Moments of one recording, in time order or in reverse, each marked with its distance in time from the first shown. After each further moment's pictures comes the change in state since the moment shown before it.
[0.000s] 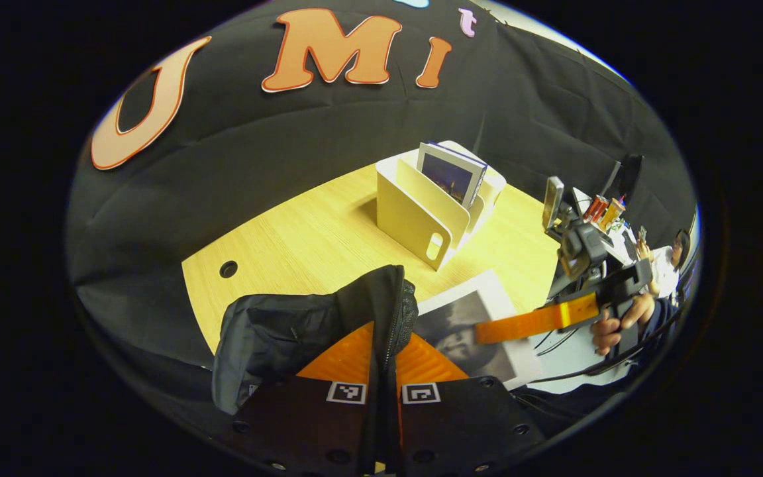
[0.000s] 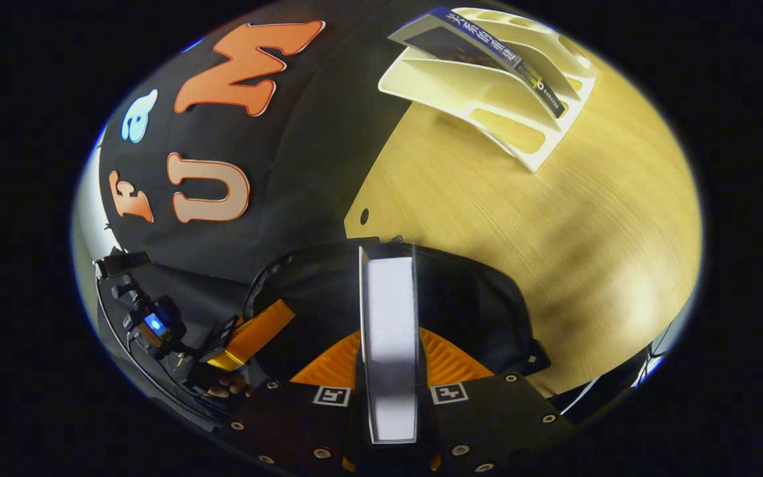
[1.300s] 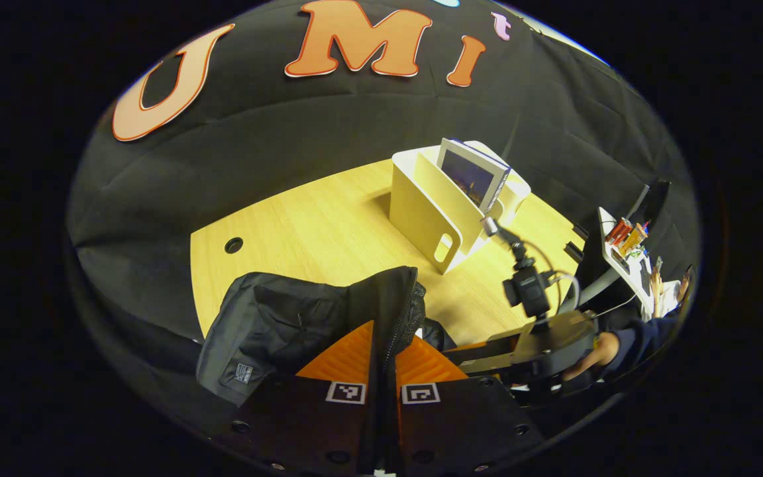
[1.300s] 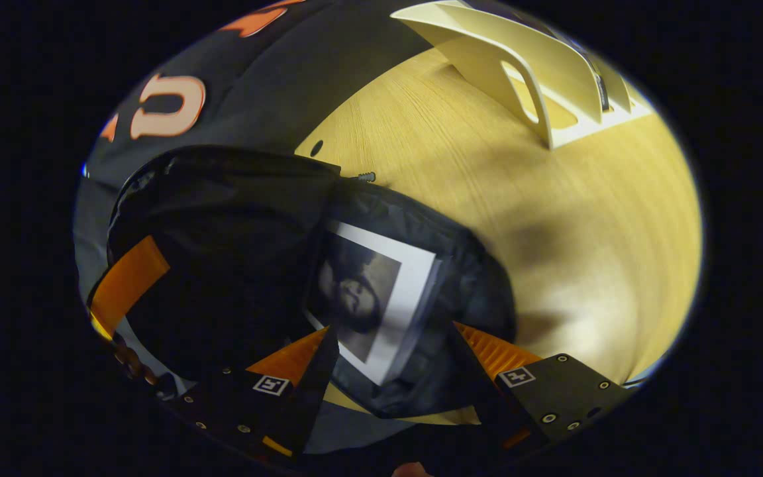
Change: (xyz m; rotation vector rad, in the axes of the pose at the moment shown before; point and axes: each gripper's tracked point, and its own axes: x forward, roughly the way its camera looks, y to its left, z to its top) left arm 0.015 -0.018 -0.005 -0.134 0.039 0.116; right arm 0.032 -0.090 -0.016 -0.375 0.261 -0.312
